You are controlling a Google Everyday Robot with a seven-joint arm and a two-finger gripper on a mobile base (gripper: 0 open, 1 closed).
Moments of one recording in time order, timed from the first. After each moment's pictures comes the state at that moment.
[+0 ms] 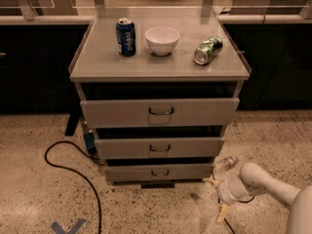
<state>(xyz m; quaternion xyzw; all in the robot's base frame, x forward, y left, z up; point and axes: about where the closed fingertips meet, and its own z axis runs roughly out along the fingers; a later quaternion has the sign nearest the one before) 0.501 -0.261 0.264 -0.73 0.62 0.18 0.22</state>
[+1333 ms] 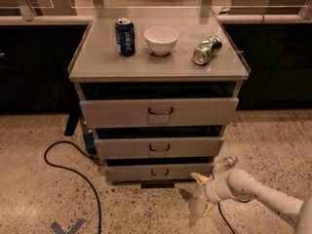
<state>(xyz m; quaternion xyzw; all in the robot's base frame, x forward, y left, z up) 0.532 -0.201 0.262 -0.76 0.57 0.10 0.30</state>
